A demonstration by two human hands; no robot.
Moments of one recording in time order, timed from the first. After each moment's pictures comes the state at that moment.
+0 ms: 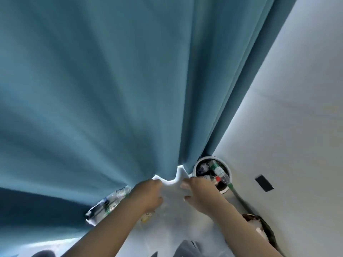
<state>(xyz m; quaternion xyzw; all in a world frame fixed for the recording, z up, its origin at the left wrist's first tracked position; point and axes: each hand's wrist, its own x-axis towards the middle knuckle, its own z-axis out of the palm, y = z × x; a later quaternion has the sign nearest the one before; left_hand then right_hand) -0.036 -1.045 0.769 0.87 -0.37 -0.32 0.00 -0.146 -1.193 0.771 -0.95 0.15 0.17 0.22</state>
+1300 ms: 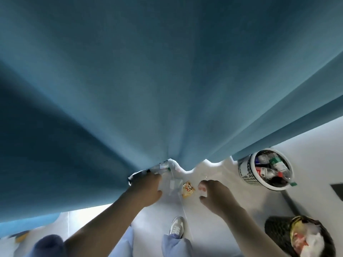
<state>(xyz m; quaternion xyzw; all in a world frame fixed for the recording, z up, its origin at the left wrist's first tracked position) 0.132 -0.723 0.638 0.90 -0.30 -0.32 0.03 0.016 -0.921 0.636 -0.92 0.19 0.27 0.21</state>
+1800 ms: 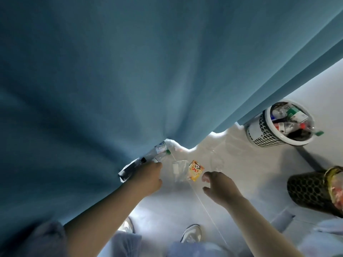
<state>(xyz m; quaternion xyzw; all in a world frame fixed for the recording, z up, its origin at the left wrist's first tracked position) 0.171 -0.704 0.389 0.85 -0.40 -0.34 -0.02 0.007 -0.870 0.377 -0.88 0.30 0.28 0.21</state>
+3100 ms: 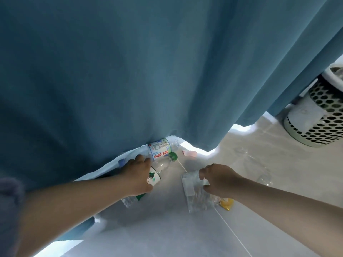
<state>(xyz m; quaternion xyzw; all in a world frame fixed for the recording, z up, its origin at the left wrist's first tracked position) 0.241 -0.710 -0.023 0.87 -0.44 -0.22 -0.07 0.075 -0.898 -0.009 -0.95 0.17 0.25 0.06</state>
